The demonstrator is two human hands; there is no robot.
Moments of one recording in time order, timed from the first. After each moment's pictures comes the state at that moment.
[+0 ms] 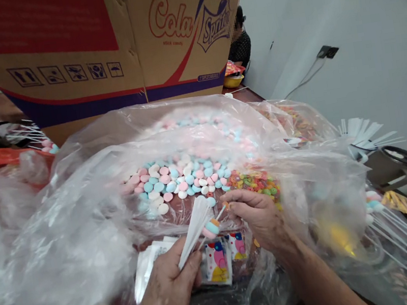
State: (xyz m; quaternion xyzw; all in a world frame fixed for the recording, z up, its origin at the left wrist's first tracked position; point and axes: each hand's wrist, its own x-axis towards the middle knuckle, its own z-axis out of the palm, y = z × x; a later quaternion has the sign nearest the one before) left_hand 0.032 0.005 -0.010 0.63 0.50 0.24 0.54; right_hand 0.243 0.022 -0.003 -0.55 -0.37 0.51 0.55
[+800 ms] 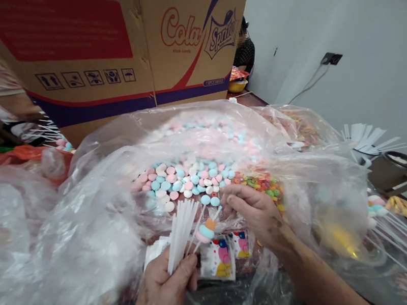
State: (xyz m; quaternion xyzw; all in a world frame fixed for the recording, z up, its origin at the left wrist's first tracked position) left_hand 0.018 -0.006 -0.019 0.56 0.49 0.34 0.57; right_hand 0.239 0.024 -0.004 -0.56 -0.57 0.37 0.47
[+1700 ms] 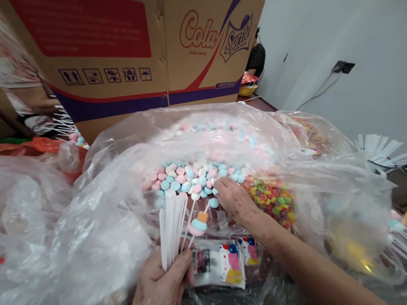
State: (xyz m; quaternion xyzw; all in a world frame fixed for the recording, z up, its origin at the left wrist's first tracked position) left_hand 0.008 -0.001 -0.011 0.46 0.54 0.35 0.60; right_hand 0.223 0.093 -0.029 -0.59 -0.80 -0.06 0.08
